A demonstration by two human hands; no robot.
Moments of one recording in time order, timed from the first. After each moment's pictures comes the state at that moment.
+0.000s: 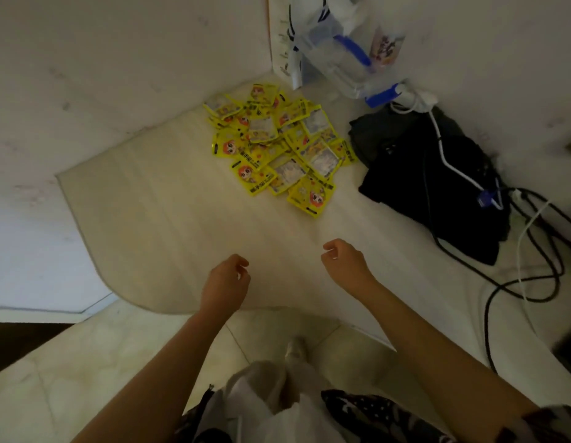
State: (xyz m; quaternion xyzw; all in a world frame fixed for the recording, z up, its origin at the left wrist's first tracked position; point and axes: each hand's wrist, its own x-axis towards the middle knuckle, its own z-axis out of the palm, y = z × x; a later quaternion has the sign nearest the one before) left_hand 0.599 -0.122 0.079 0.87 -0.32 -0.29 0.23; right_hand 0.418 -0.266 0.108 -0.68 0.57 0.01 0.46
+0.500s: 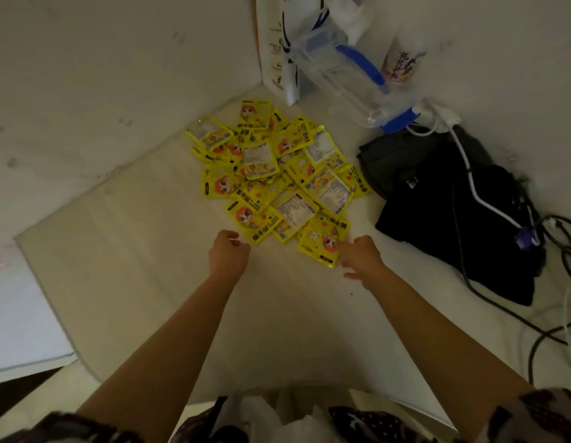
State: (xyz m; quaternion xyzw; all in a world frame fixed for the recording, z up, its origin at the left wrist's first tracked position) left_hand 0.709 -0.282 0.070 0.87 -0.16 -0.36 0.30; right_hand 0.502 -0.389 0.081 -0.43 0.72 -0.04 0.55
